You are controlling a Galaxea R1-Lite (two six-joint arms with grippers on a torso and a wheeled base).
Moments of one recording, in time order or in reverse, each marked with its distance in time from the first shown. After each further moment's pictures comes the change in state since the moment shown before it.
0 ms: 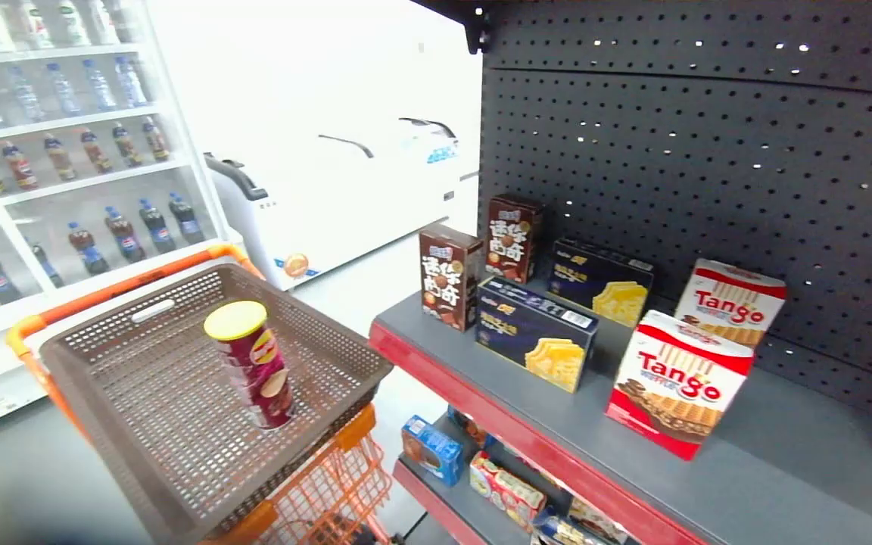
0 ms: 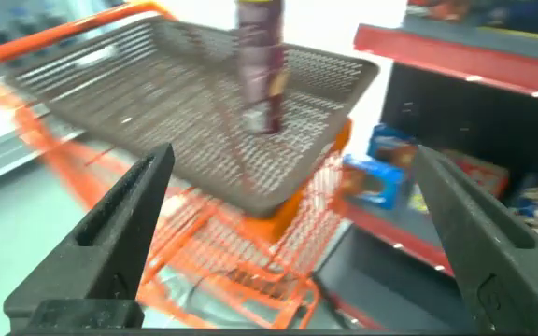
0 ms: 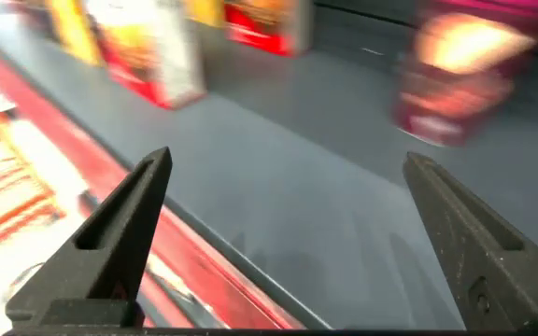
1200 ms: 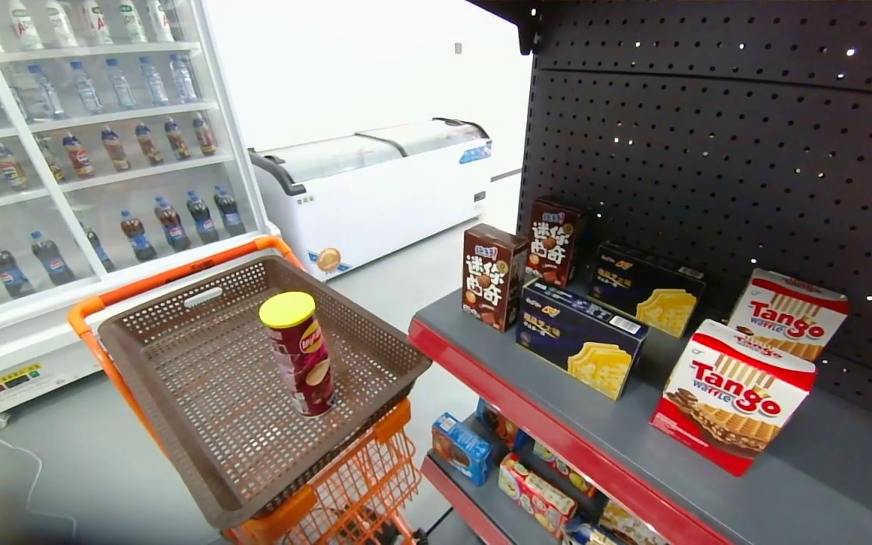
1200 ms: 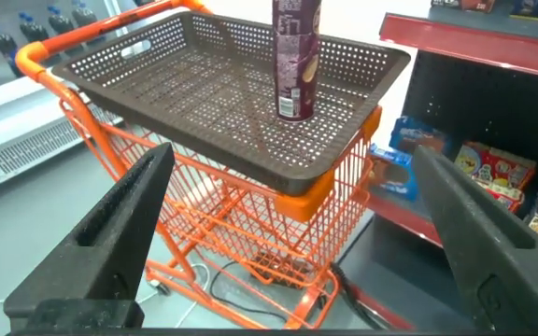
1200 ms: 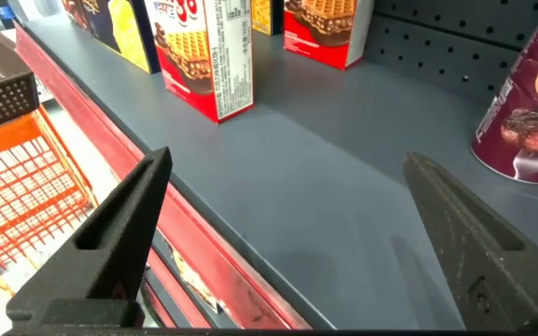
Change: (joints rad) left arm -0.001 0.000 -0.004 0.004 -0.036 0.030; right arm 0.000 0.000 0.000 0.000 0.000 0.001
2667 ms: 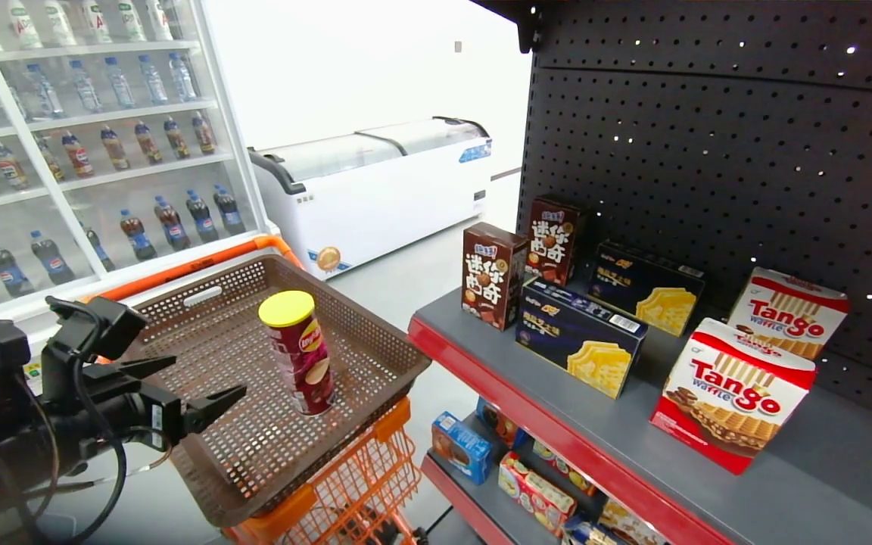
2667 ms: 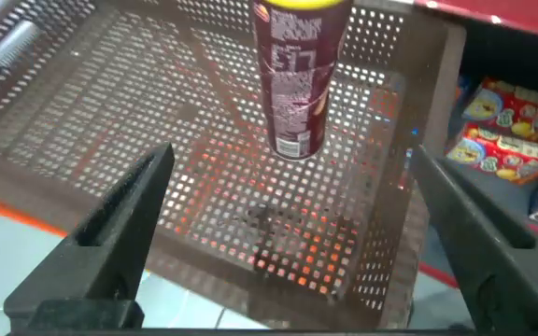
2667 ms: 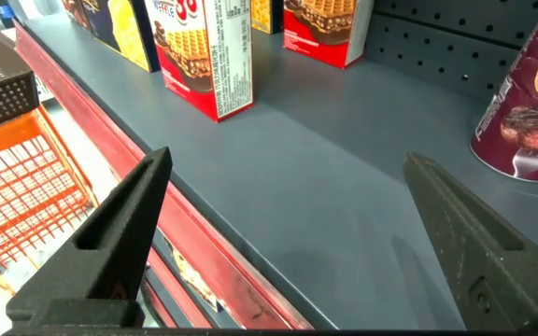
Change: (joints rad) left arm 0.109 1.559 -0.373 -0.793 -0.273 0.171; right arm 0.000 0.000 0.000 0.000 0.000 0.000
